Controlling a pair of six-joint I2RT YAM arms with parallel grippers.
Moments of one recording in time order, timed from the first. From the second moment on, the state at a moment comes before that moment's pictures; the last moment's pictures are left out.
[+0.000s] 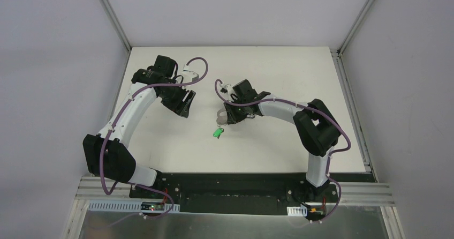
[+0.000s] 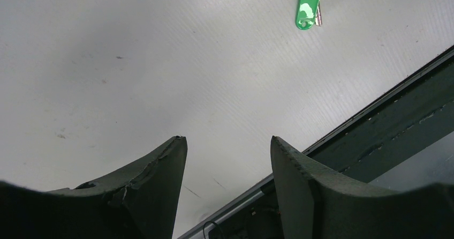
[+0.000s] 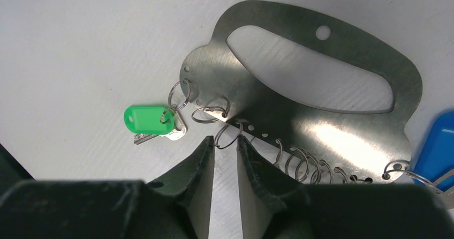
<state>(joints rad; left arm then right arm) -0.25 1.42 1.34 -1.10 0.28 0.33 0.73 1.90 1.23 -0.31 -0.29 0.11</state>
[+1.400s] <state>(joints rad) -0.25 1.35 1.34 -0.89 0.65 0.38 0.63 1.60 1.23 -0.50 -0.53 -0.29</state>
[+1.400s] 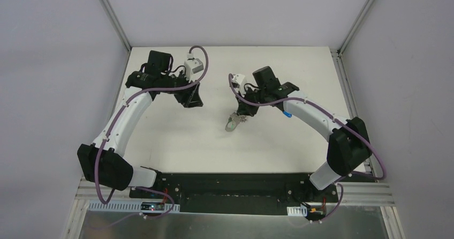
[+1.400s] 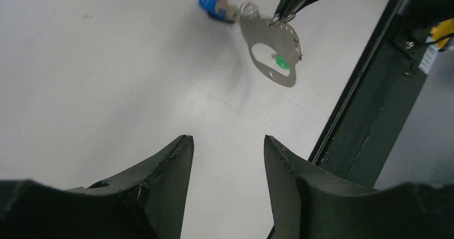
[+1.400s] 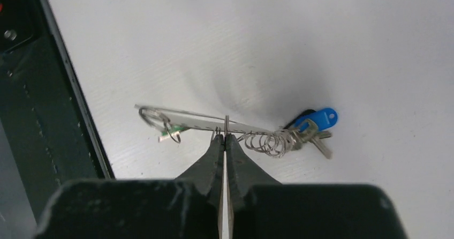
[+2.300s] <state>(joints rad) -0.52 1.42 1.18 -0.35 0.99 0.20 0.63 1.48 1.36 -0.81 -0.82 -0.45</state>
